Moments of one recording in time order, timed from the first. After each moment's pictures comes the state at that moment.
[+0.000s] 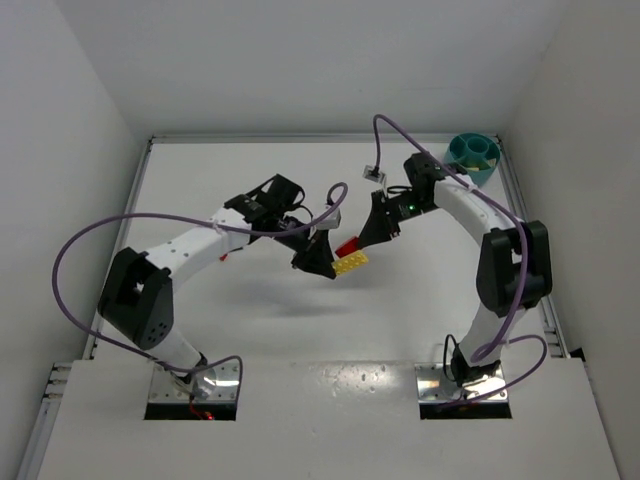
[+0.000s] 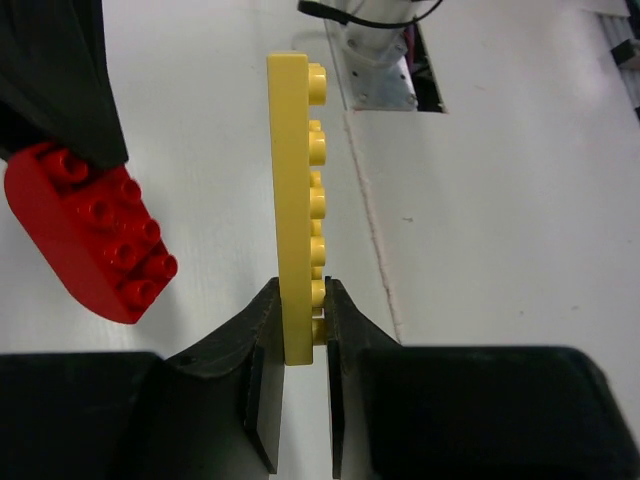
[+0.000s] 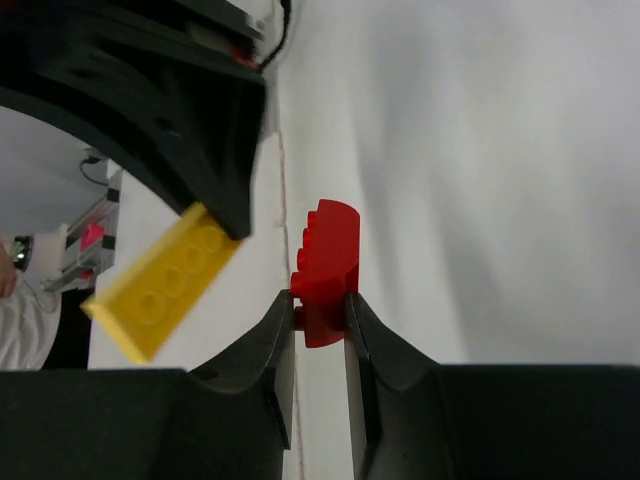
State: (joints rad) left arm -0.59 1.60 1.22 -0.61 1.12 0.57; right arm 0.23 1.79 1.36 -1.01 -1.23 -0.65
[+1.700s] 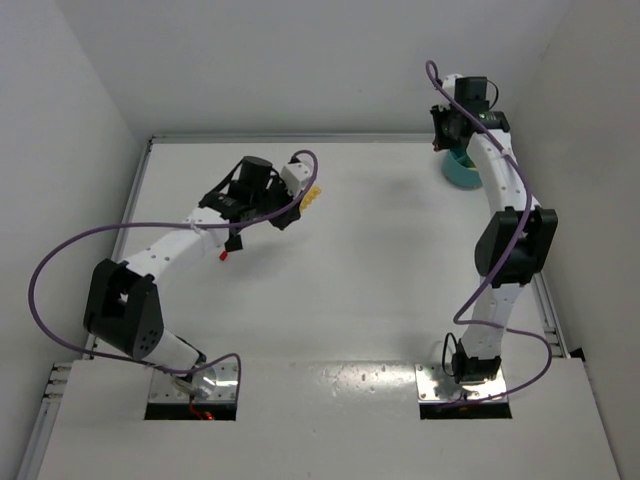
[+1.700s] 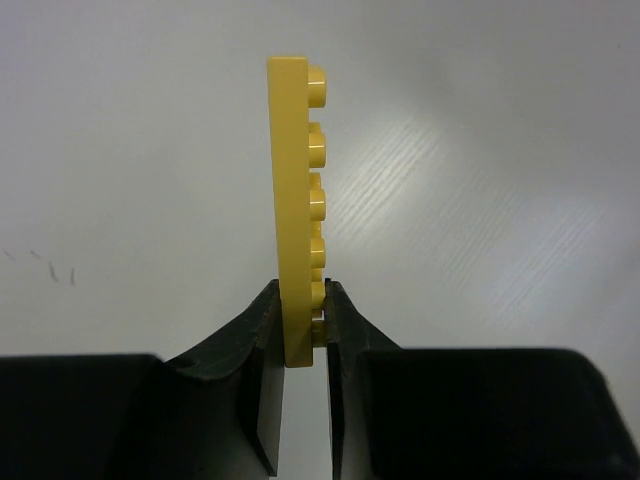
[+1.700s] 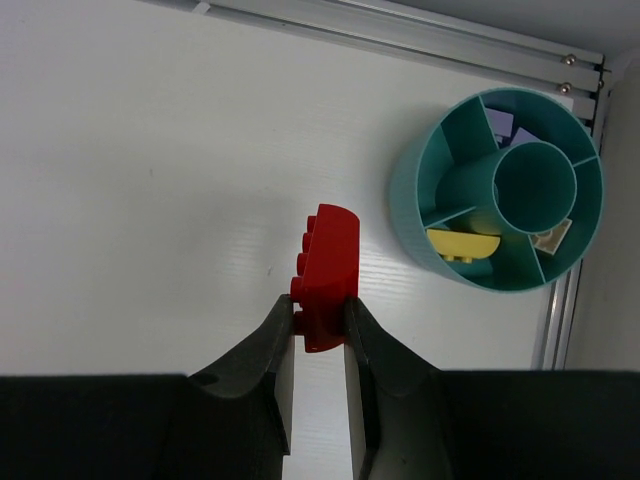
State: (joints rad) left arm -0.45 1.49 1.16 -0.32 0.32 0.27; right arm 0.01 2.01 1.96 -0.67 0.01 -0.20
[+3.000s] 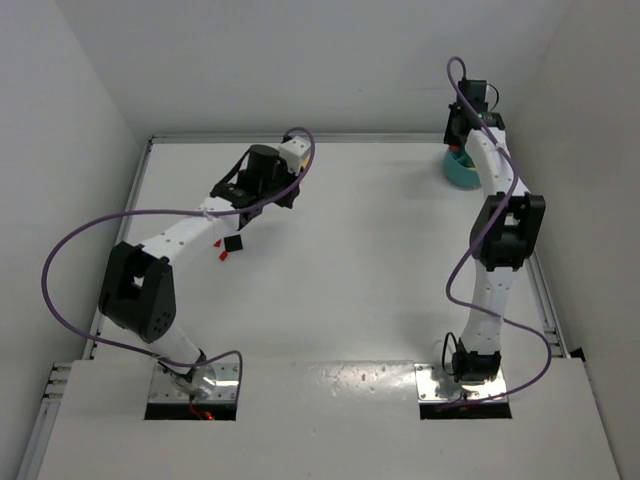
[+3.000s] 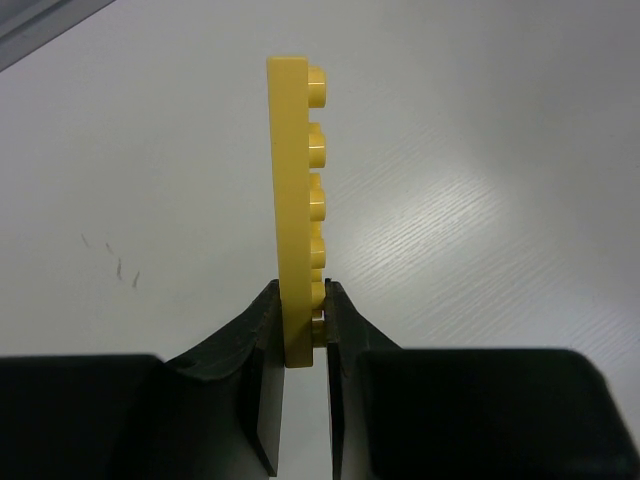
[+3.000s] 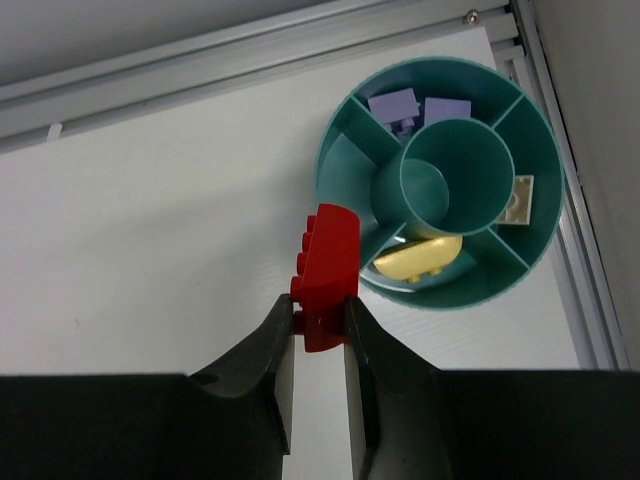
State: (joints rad) left arm -0.45 1.61 1.25 -0.16 0.07 0.08; right arm -0.04 2.19 2.06 -0.60 0.24 0.13
